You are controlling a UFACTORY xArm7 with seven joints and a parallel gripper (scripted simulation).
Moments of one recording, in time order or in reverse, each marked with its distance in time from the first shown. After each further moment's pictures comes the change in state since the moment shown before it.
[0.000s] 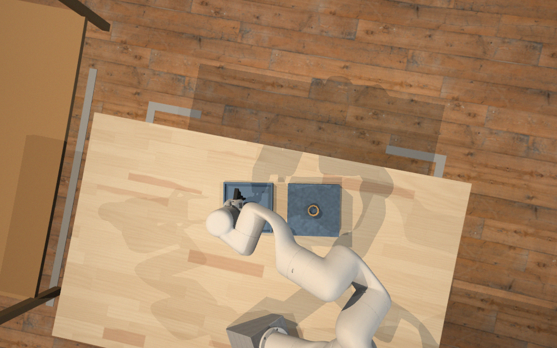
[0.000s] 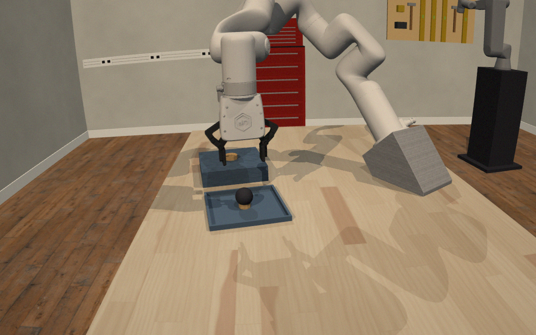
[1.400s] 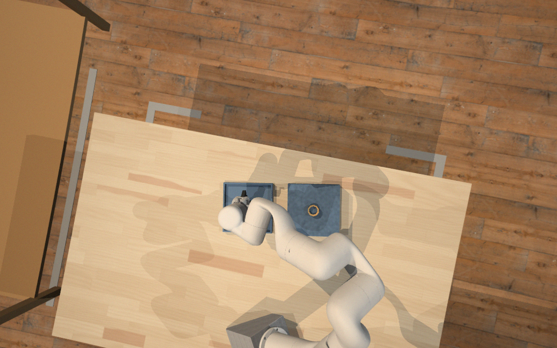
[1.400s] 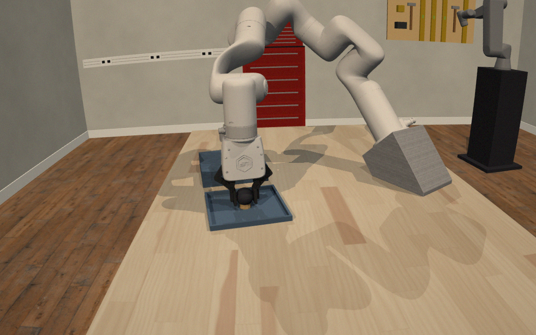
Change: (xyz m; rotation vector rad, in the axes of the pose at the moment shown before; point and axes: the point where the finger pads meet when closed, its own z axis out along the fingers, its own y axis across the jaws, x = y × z) arm 0.002 -0.002 0.099 0.002 -0.015 -0.004
